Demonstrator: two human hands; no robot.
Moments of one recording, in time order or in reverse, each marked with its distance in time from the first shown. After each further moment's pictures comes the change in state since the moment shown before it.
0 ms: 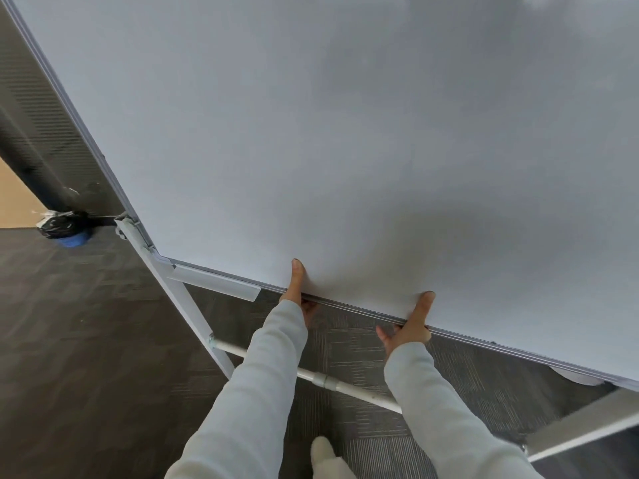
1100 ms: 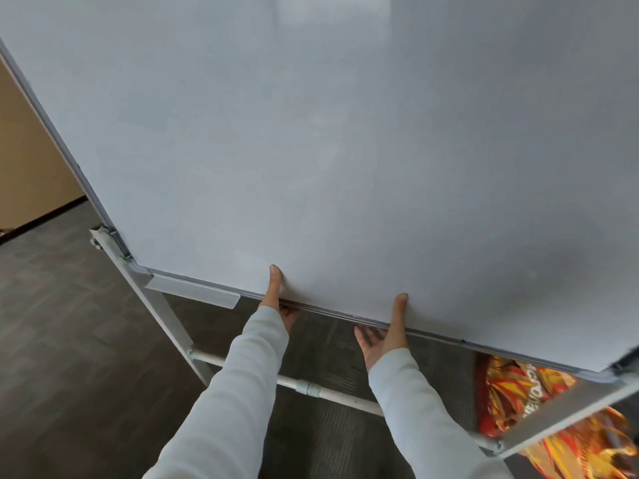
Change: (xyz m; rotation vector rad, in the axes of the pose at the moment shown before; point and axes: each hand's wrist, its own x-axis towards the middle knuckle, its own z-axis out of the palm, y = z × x) left_hand 0.261 0.324 -0.149 -0.399 0.247 0.219; right_hand 0.036 0.231 0.412 -0.240 -0.483 0.297
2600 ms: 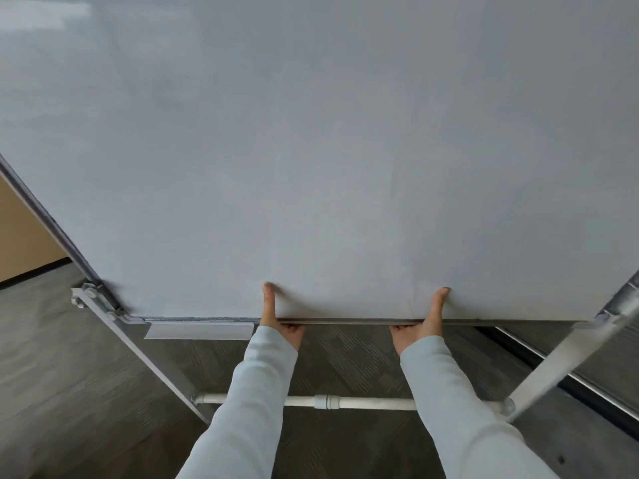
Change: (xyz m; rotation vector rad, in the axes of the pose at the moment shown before) left_hand 0.307 0.393 -0.111 -0.487 0.284 0.254; right_hand 0.259 0.259 0.479 -0.225 -0.380 0.210
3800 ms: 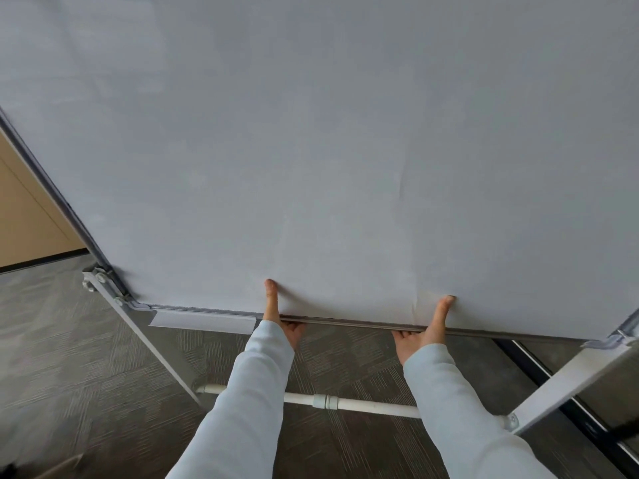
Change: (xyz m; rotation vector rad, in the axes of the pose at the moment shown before) left_hand 0.213 0.267 0.015 -0.157 0.211 0.147; right_hand 0.180 0.210 0.265 -0.203 -0.128 0.194
